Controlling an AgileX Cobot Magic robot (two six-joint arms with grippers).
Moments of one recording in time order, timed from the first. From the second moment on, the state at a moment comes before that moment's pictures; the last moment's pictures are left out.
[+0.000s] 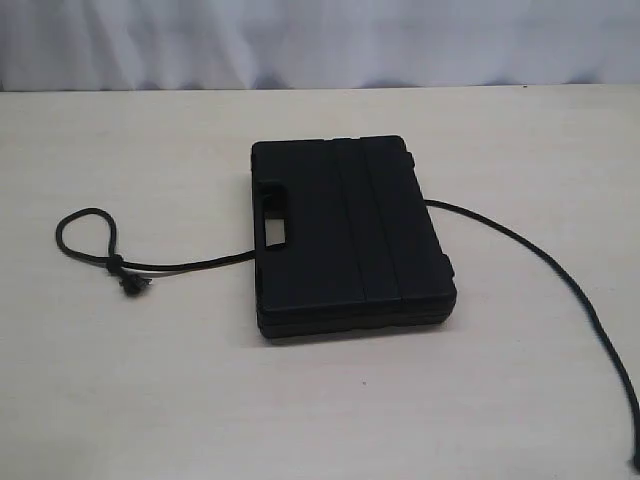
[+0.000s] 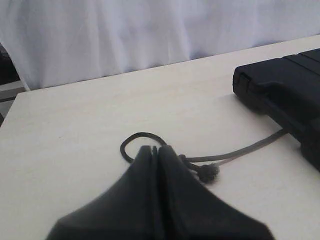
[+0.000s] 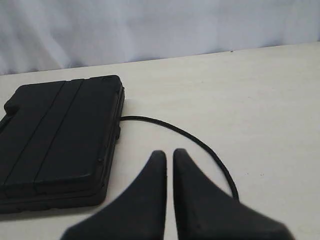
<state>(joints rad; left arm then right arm) -0.10 0.00 0.00 -0.19 0.32 0.32 0.11 0.00 0.00 0.31 0.35 -0.21</state>
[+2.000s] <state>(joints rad) -0.10 1.67 -0.84 0.02 0.07 -0.26 0.11 0.00 0.00 0.31 0.35 -0.21</state>
